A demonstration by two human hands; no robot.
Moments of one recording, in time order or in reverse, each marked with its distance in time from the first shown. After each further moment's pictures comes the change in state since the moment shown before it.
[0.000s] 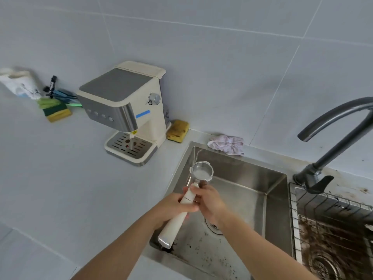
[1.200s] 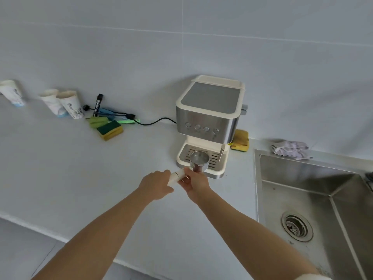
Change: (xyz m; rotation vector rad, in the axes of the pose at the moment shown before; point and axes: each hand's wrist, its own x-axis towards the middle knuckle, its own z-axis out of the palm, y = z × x) left_hand -0.039 -0.078 -0.336 1.215 0.362 0.086; right_hand 0.139 0.088 0.313 0.274 0.151 -0.169
